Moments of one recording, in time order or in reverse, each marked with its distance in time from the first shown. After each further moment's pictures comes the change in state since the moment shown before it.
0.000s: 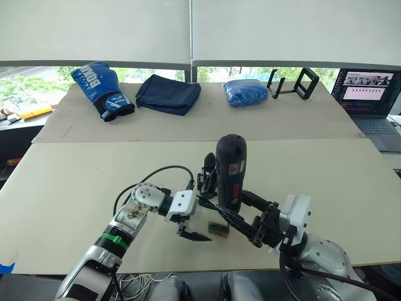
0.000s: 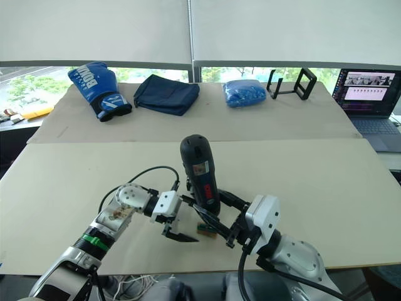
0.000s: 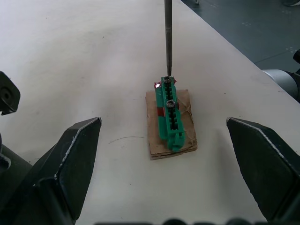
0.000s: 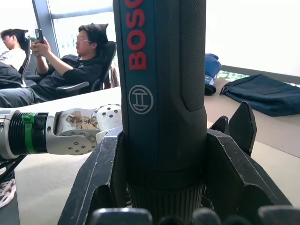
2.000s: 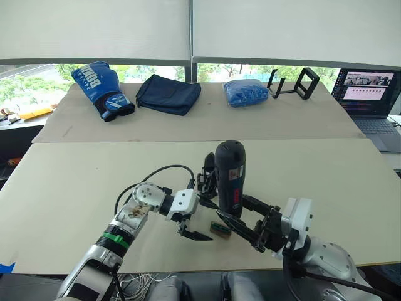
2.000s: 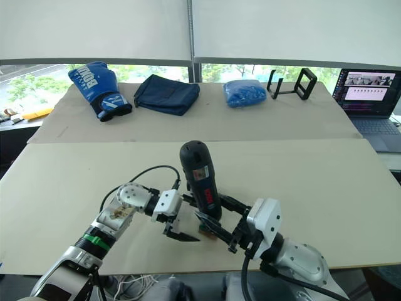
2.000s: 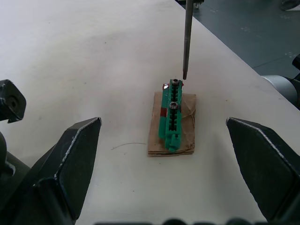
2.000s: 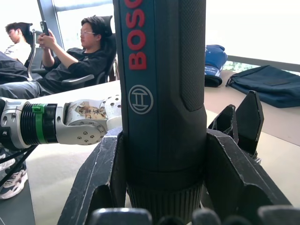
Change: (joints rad) left arm -0.008 -0.009 0.000 -0.002 -0.012 0.016 0.001; right arm 0.030 -0.061 -0.008 -0.022 0.042 0.008 -0.009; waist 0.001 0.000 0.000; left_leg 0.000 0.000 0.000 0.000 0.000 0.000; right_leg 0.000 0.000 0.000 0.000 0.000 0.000
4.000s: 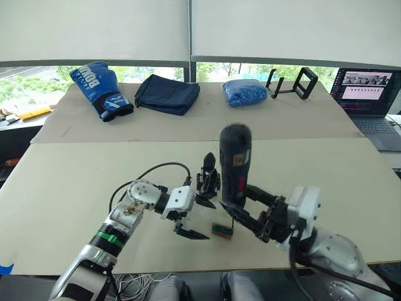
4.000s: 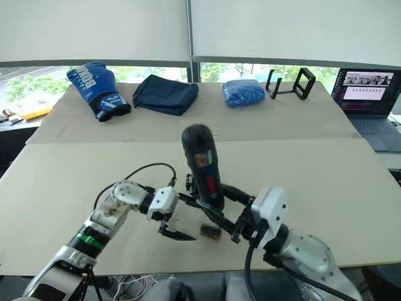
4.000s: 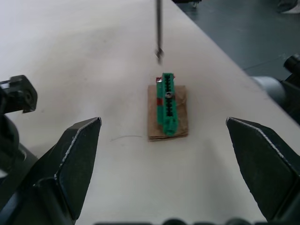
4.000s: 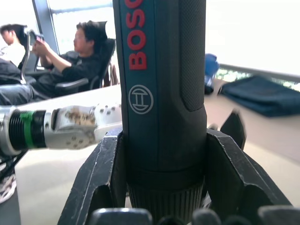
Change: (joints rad) left arm 0.016 0.084 0.027 -0.110 -0.068 0.142 -0.035; right arm -0.133 -0.042 -0.113 -0.086 0.149 0.139 -0.069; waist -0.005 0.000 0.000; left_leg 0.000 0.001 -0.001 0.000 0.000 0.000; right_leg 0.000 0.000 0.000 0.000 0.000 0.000
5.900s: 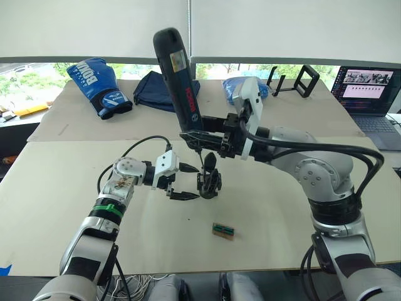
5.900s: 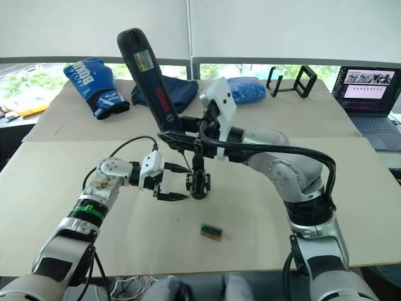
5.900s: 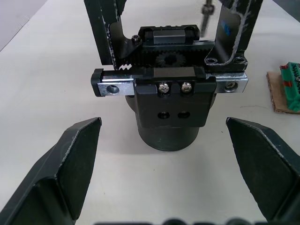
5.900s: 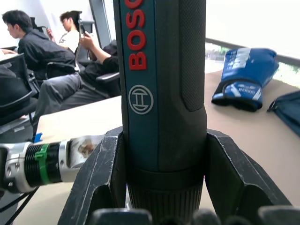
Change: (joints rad) left arm -0.252 -0.066 0.161 0.465 0.068 -0.145 0.057; right arm -0.938 0.076 0.152 0.611 0.162 0.463 0.057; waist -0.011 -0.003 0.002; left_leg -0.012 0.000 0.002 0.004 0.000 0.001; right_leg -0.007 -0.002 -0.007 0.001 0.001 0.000
